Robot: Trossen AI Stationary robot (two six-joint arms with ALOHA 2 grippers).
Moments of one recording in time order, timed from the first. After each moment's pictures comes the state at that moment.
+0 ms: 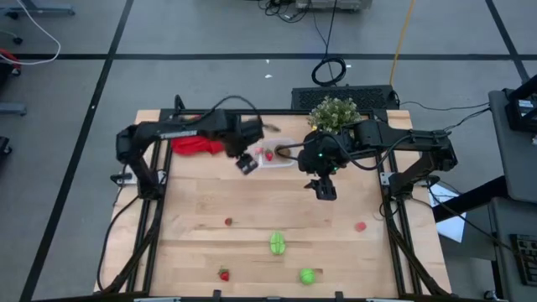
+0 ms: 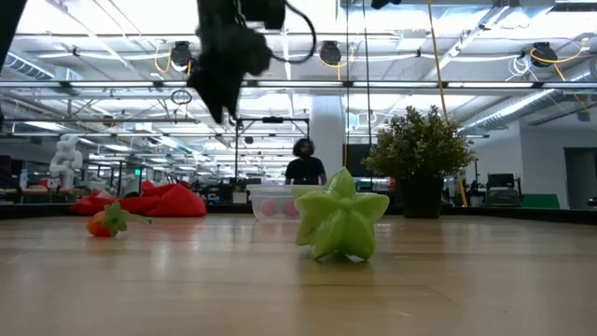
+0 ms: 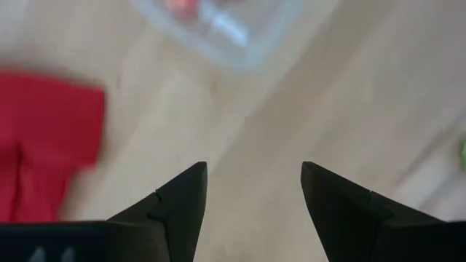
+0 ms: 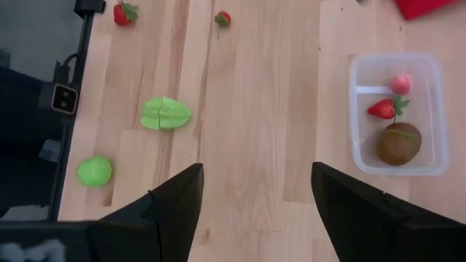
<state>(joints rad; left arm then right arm) 0.21 1.74 1.59 -1.28 0.01 -0.43 0.05 1.57 1.79 -1.28 -0.11 0.02</state>
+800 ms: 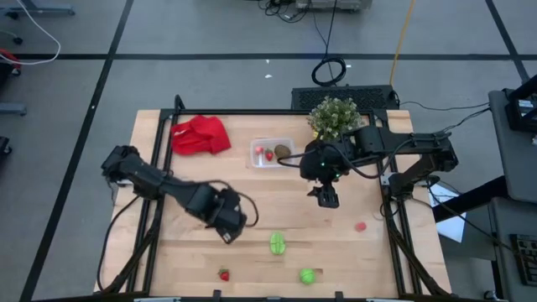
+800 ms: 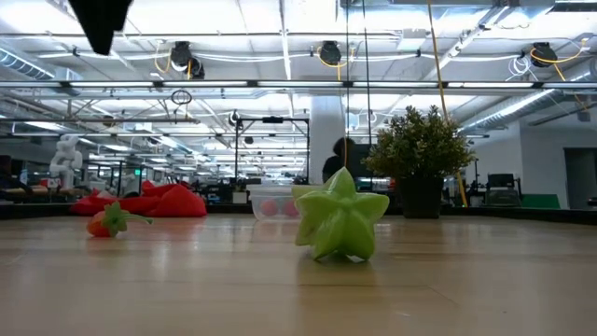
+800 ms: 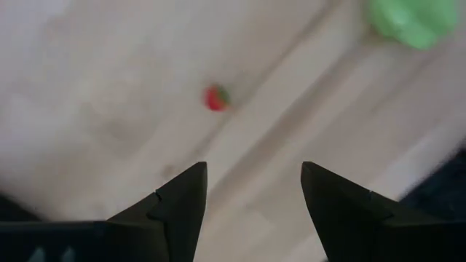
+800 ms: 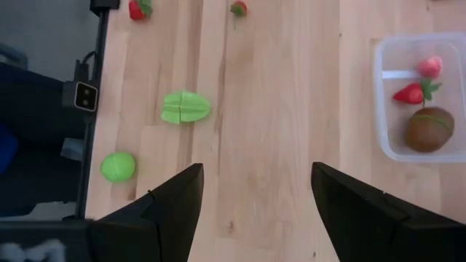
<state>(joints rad) -0.45 1.72 1.59 -1.35 -0.04 -1.19 0.11 1.57 1.79 -1.28 -0.11 0.12</state>
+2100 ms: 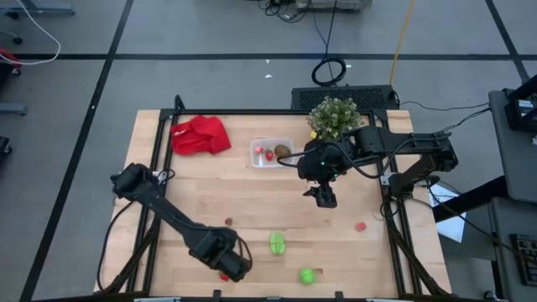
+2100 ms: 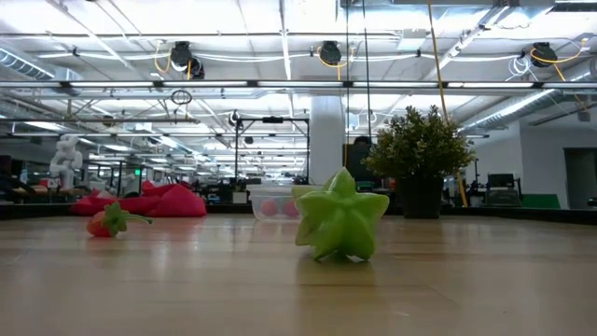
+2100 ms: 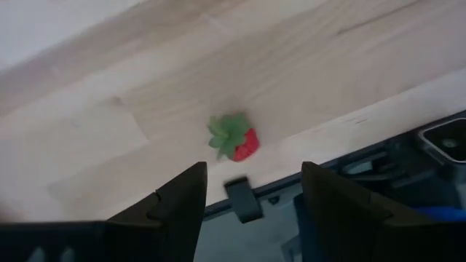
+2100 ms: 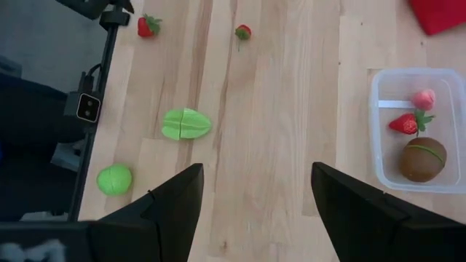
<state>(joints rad) -0.65 1.91 1.59 -1.08 0.15 -1.84 0.11 1.57 1.79 -1.23 -0.11 0.07</state>
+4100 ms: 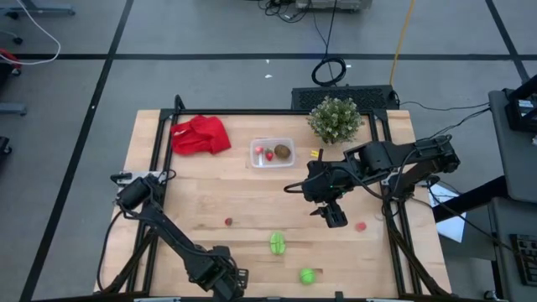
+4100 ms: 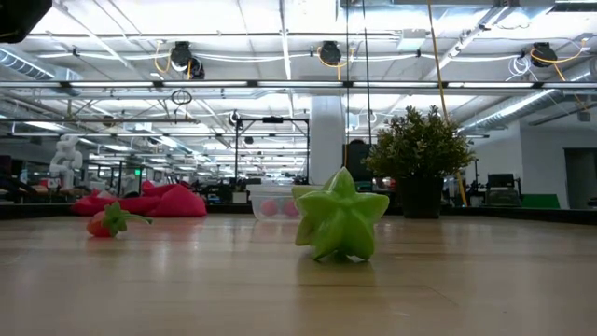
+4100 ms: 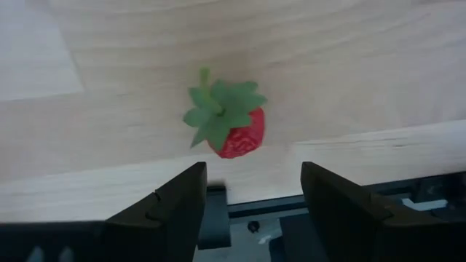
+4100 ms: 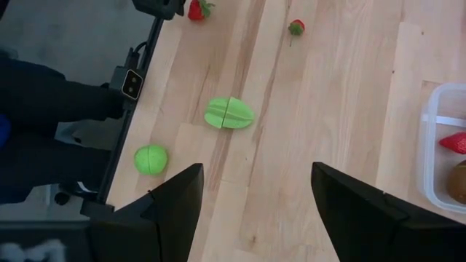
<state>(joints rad) -0.76 2.04 1.54 -0.87 0.08 -2.23 0.26 1.57 1.79 -1.23 -0.11 0.09</state>
